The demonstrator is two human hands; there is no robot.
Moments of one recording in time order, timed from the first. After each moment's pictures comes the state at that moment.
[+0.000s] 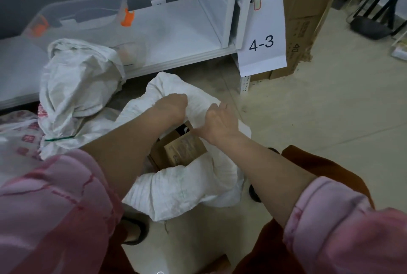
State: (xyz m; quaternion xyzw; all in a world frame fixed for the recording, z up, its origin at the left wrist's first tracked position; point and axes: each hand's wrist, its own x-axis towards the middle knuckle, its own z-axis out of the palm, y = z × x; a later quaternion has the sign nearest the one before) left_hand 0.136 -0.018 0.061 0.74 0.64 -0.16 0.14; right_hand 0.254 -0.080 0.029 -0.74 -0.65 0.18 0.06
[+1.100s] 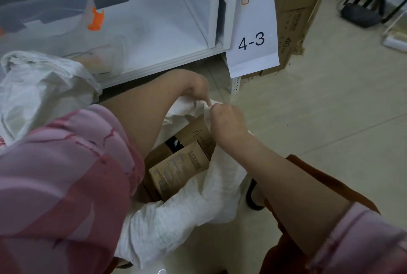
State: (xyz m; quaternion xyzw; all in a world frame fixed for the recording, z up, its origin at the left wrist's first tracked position) left_hand 0.236 0.081 0.082 0.78 0.51 -0.29 0.22; right_hand 0.305 -0.038 0.044 -0.69 -0.71 0.10 0.06
